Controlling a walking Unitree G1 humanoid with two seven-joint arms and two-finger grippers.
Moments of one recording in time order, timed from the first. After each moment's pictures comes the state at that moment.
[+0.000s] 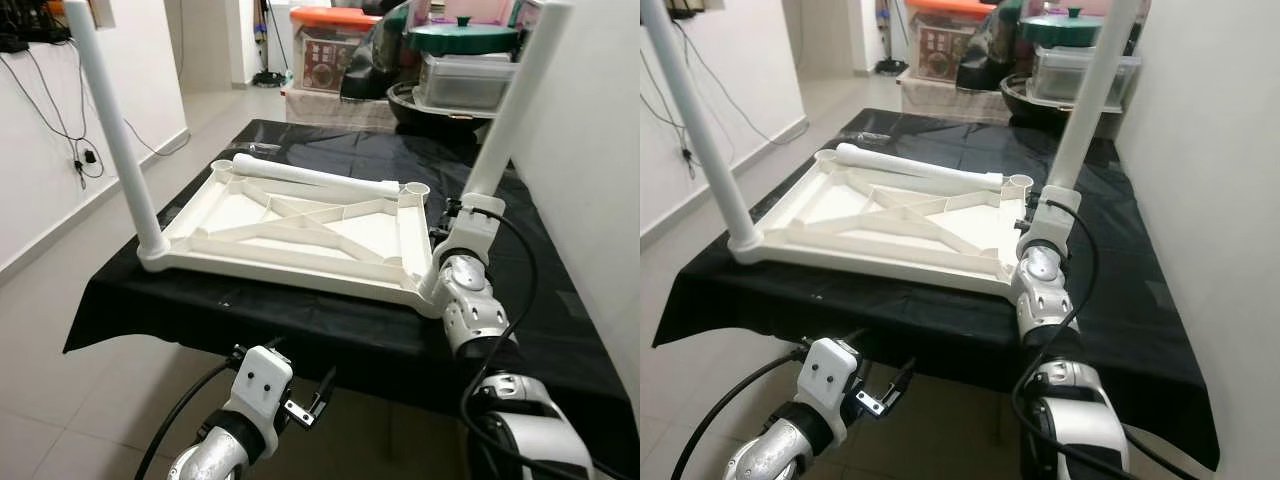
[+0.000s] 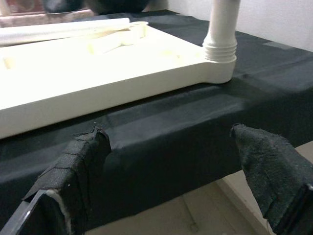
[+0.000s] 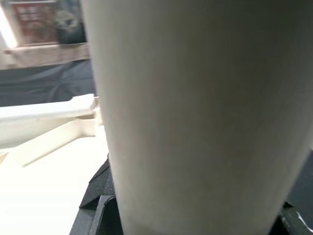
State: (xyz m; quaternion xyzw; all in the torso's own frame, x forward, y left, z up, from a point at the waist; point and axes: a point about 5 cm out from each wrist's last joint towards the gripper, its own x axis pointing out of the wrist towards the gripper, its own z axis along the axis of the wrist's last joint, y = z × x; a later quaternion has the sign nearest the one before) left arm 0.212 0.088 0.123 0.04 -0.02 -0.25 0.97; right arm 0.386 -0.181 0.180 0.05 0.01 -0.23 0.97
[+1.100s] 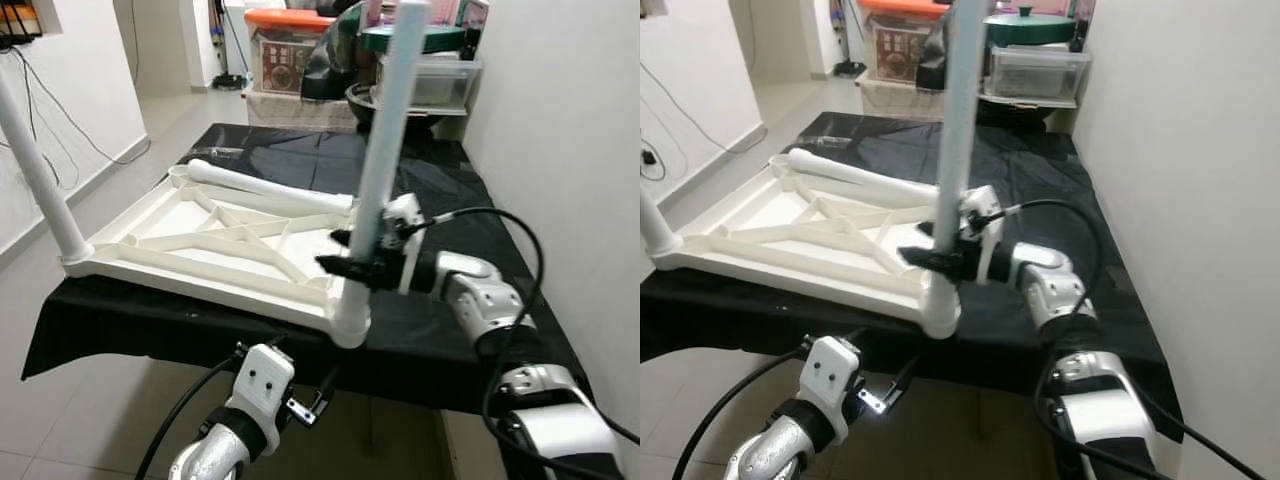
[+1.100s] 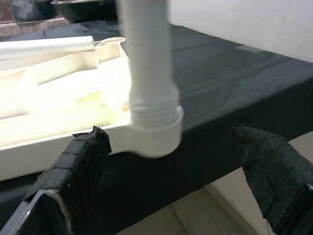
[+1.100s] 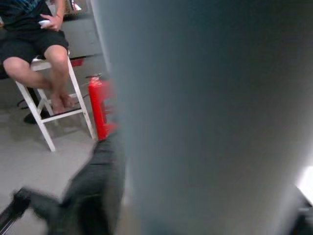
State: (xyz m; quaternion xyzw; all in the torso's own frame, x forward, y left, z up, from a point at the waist) left arm 0.213 0.087 0.123 0.04 -0.02 -0.25 0.97; right arm 0.368 -0.104 0.197 0.01 0.02 0.58 0.82
